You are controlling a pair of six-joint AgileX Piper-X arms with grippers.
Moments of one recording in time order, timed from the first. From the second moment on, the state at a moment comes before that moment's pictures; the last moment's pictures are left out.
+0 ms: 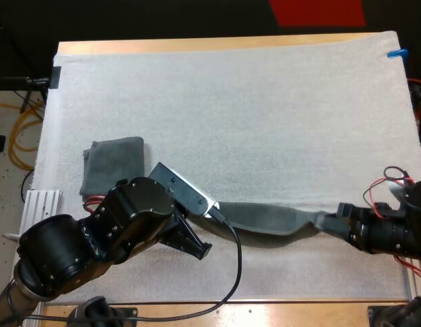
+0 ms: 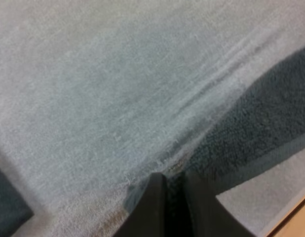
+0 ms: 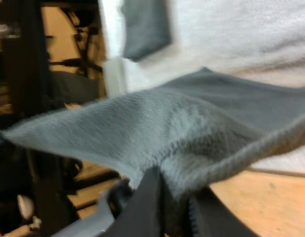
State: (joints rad) left arm -0.93 0.96 -1.39 1.39 -0.16 -2.01; right arm 0.56 0.72 -1.04 1.15 -0.45 -0.81
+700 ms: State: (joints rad) left arm -0.54 1.12 -0.98 0.73 -0.10 -1.78; right arm 0.55 1.12 -0.78 0.48 -0.24 -0.86
